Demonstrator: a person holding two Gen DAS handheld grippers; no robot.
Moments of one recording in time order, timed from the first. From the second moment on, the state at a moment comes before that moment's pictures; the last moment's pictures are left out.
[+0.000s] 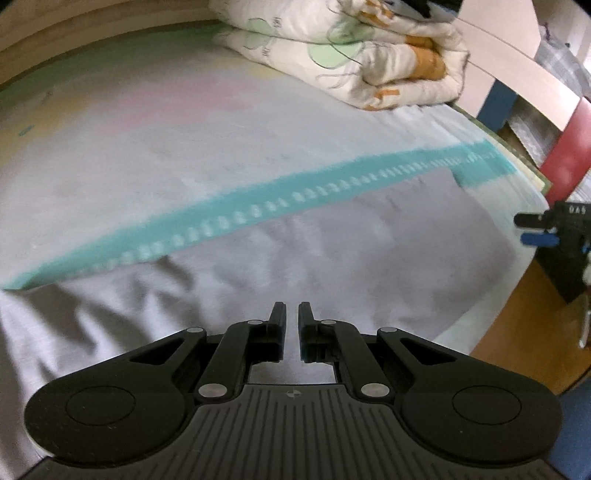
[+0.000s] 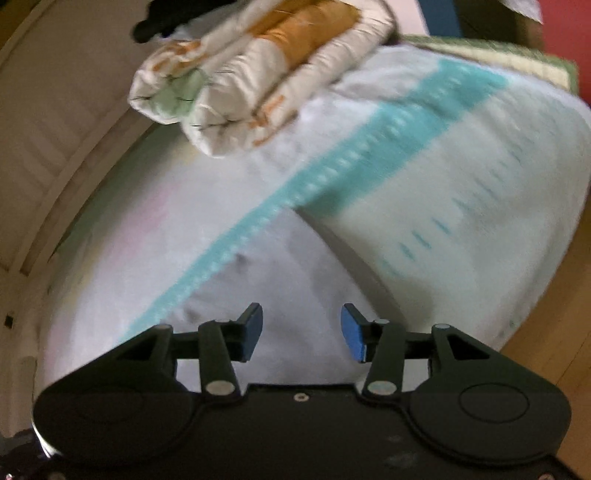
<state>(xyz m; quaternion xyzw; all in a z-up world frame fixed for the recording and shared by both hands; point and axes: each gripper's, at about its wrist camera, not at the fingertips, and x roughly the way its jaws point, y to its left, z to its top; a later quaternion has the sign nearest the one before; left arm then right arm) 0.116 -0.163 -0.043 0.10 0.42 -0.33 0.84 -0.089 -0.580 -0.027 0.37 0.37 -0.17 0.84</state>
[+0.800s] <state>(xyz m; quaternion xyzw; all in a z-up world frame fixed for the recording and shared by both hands) 0.120 -0.193 -0.082 0.13 0.47 -0.33 0.81 -0.118 -0.585 -0.110 0.45 0.28 -0.16 0.83</state>
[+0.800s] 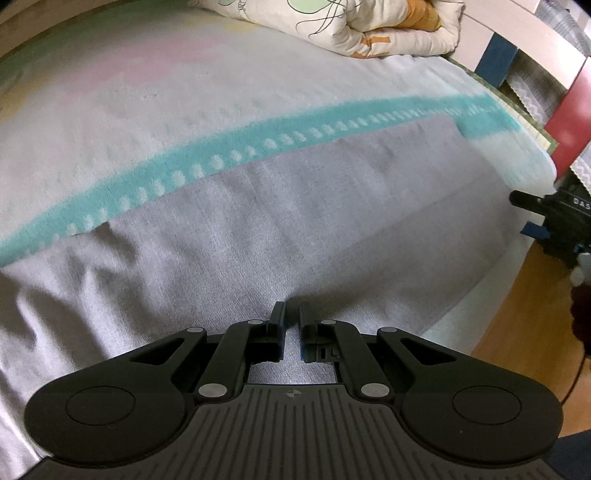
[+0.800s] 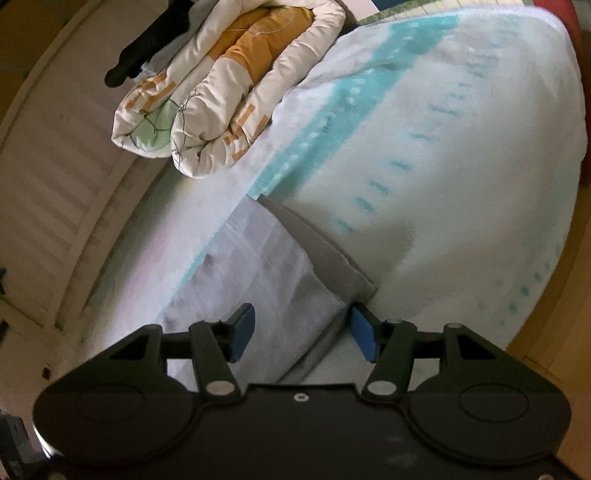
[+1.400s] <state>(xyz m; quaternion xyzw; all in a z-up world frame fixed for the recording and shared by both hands) 0.167 -0.203 -0.063 0.09 0.45 -0.29 0.84 -0.086 -0.586 -0.071 0.43 0.26 -0.13 0.86</state>
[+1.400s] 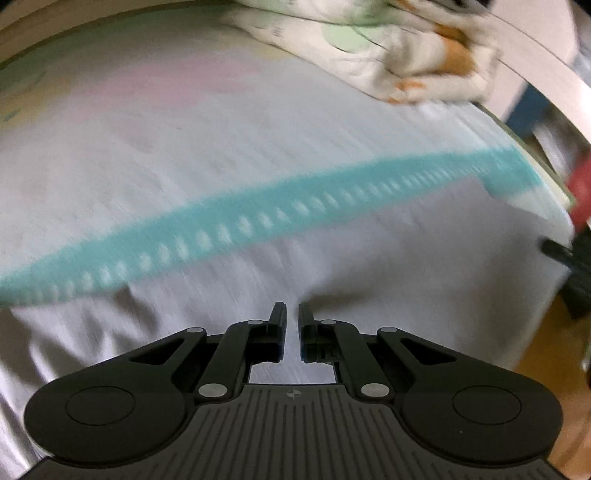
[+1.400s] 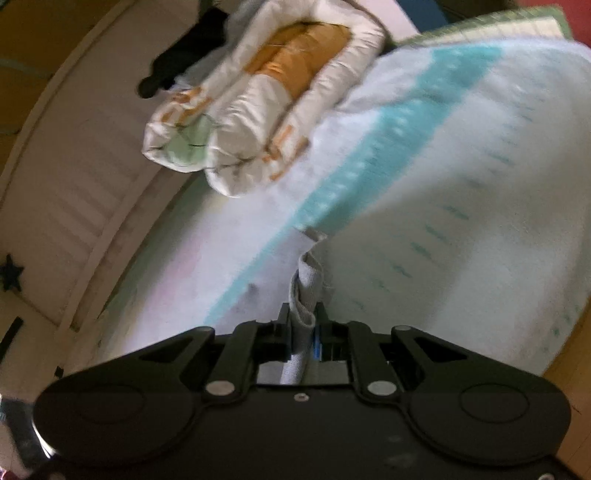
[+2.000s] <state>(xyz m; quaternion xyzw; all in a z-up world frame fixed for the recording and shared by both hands) 0.120 -0.182 -0.077 0.11 0.45 -0.36 0.81 0.010 -0.538 0.033 0.28 0.34 -0.05 0.90</state>
